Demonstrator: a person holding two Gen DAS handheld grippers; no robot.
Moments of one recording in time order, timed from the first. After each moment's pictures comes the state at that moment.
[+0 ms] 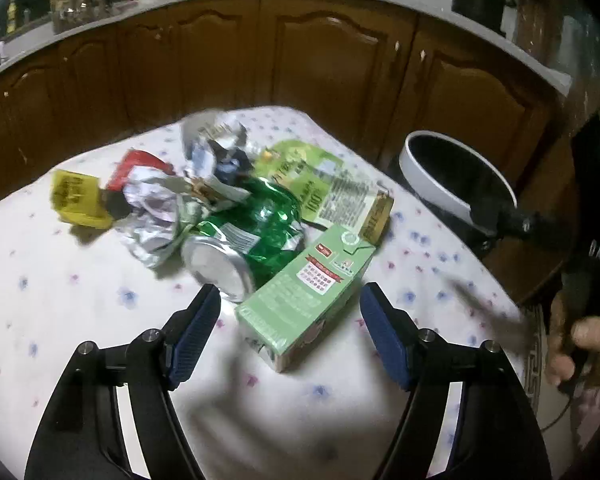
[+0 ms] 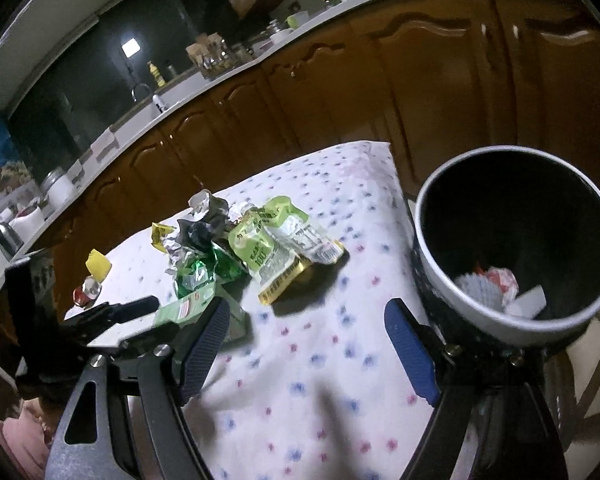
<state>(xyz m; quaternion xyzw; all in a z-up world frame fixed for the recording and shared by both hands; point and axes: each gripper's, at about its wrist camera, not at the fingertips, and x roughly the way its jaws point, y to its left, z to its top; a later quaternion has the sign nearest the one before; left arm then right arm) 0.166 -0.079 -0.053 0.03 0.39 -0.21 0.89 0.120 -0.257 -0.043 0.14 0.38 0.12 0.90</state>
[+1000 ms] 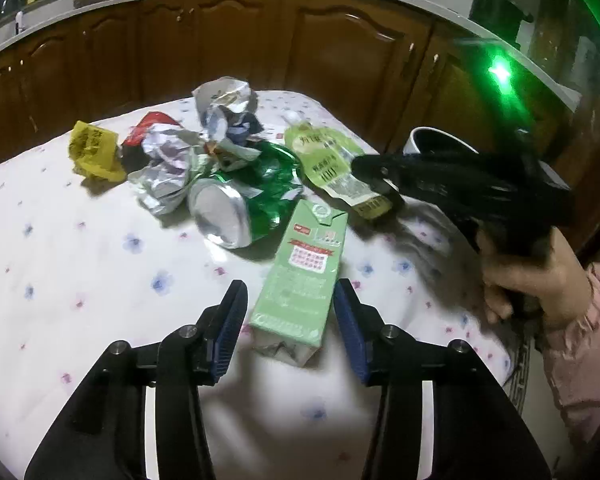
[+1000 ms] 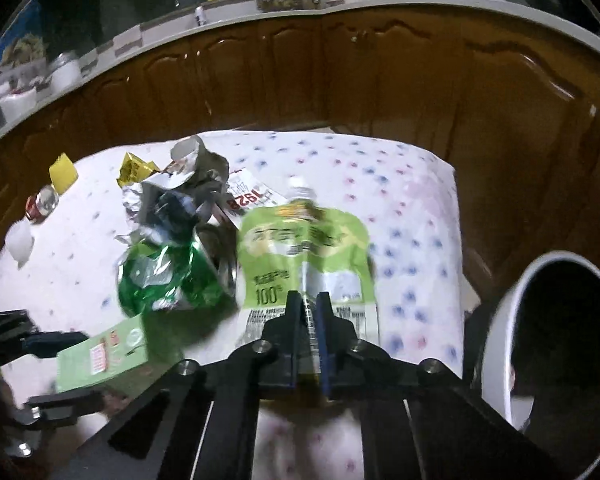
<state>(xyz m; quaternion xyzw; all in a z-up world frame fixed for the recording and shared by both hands) 0.141 -0.070 -0.057 -0.01 0.41 -0.19 0.89 0.196 -0.188 -0.067 -0.05 0.43 0.16 0.89</state>
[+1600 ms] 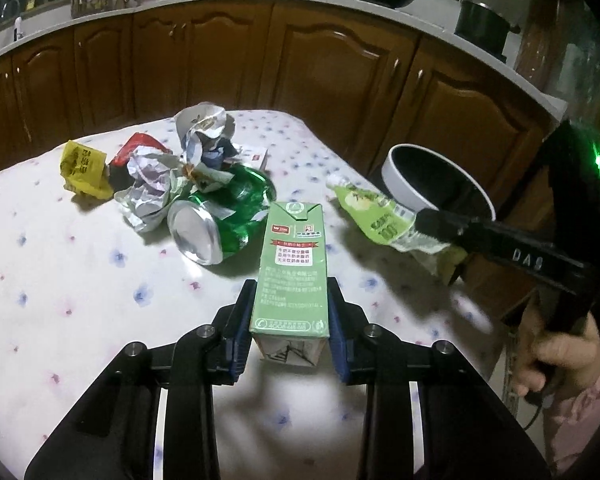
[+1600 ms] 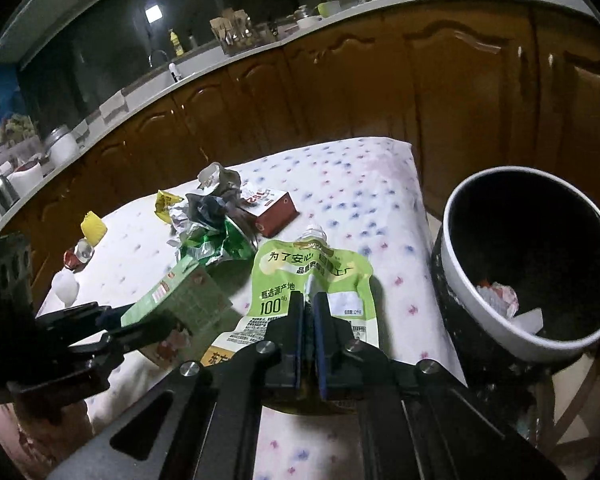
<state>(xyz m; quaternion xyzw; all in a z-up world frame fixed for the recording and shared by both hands) 0.131 -0.075 -0.041 -0.02 0.38 -0.21 0.90 0.115 -0.234 -0.040 0.07 0.40 0.14 0.90</state>
